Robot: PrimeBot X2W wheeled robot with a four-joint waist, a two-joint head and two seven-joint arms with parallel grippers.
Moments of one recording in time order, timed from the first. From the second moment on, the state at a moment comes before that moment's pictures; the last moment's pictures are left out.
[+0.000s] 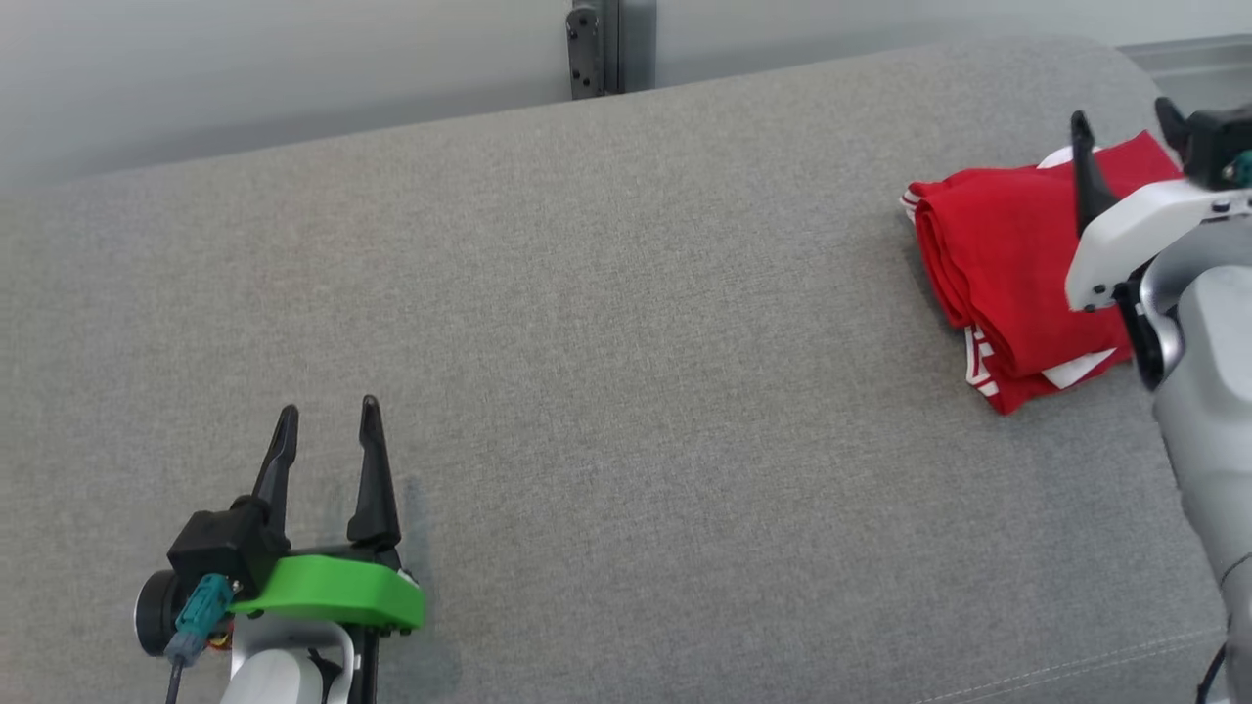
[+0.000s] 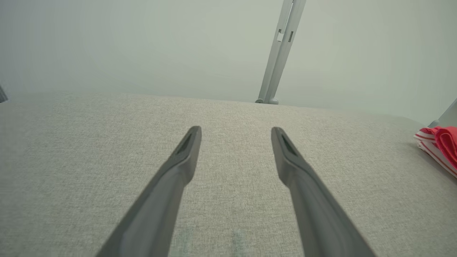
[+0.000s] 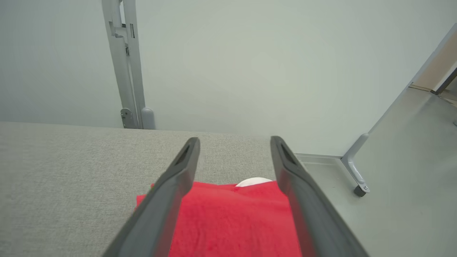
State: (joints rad) left arm -0.12 0.12 -0.19 0.18 -0.37 0.06 -0.25; right arm -0.89 -0.32 0.08 1.00 0.10 0.13 -0.24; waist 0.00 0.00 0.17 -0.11
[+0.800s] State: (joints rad) left arm 0.00 0.11 -0.17 0.22 -0.35 0.10 -0.26; right arm -0.24 -0.05 0.05 0.34 0.16 0.13 -0.26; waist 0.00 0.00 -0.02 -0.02
